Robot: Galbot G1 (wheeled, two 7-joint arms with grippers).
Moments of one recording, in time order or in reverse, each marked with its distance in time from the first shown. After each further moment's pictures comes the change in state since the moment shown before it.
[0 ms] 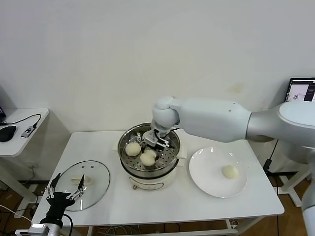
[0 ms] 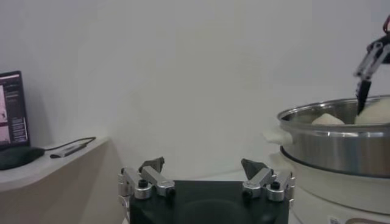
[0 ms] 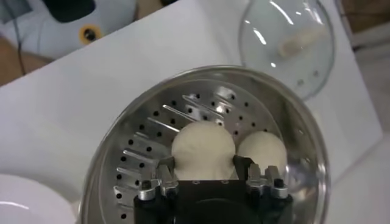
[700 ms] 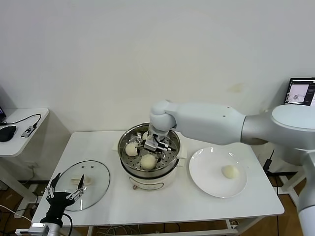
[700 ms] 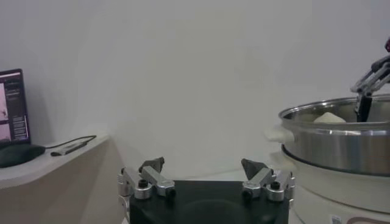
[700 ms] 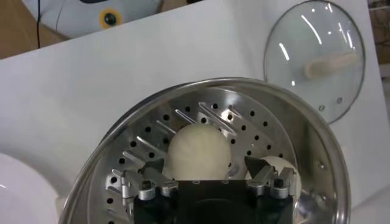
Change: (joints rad) left arm -0.007 0.008 0.001 0.010 -0.001 -0.002 0.000; right arm 0.017 -0.015 0.013 0.006 -0.051 0.049 0.001
